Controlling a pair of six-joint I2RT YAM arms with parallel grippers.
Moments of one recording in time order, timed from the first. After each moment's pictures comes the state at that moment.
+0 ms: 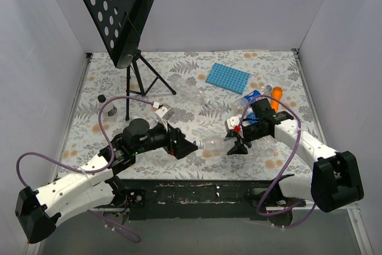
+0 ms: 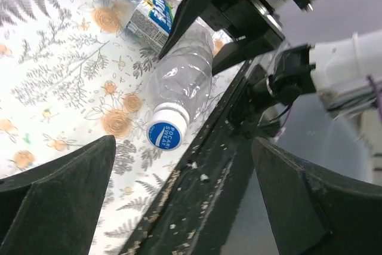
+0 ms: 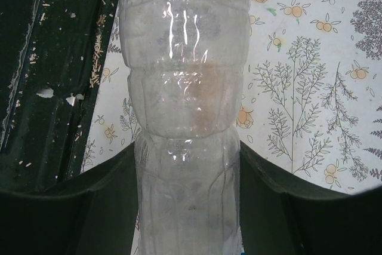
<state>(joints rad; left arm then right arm) -0.85 0.82 0.57 -0.01 0.29 -0.61 0.37 1.24 0.74 -0.75 -1.01 -1.21</state>
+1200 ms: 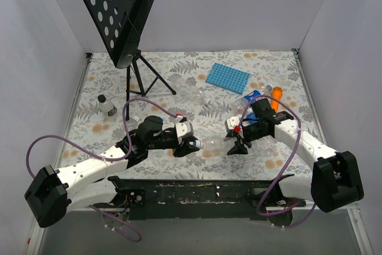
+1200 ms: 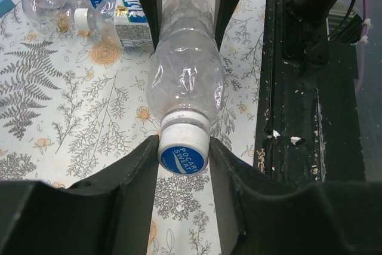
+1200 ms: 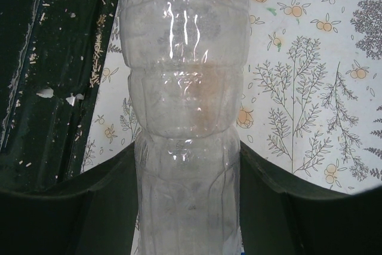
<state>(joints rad) -0.85 1.03 0.54 0.18 0.54 0.14 0.37 1.24 0.74 -0.75 -1.01 -1.21</state>
